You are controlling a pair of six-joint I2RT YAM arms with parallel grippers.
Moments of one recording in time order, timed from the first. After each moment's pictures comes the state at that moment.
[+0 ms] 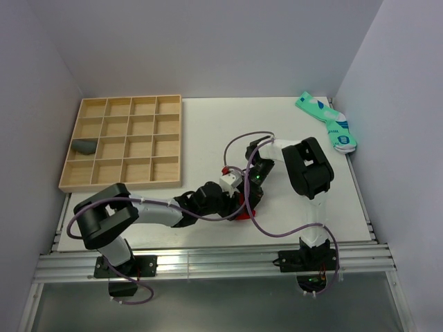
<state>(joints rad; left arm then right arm) -1.08 1.63 0.66 0.49 0.02 -0.45 0.42 2.08 1.27 -1.23 -0.80 -0.95</state>
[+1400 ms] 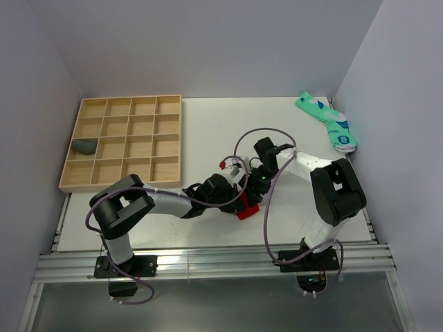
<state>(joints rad) -1.02 1.78 0.79 0.41 0.14 -0.78 0.40 1.71 1.01 -0.77 -0.54 -0.56</state>
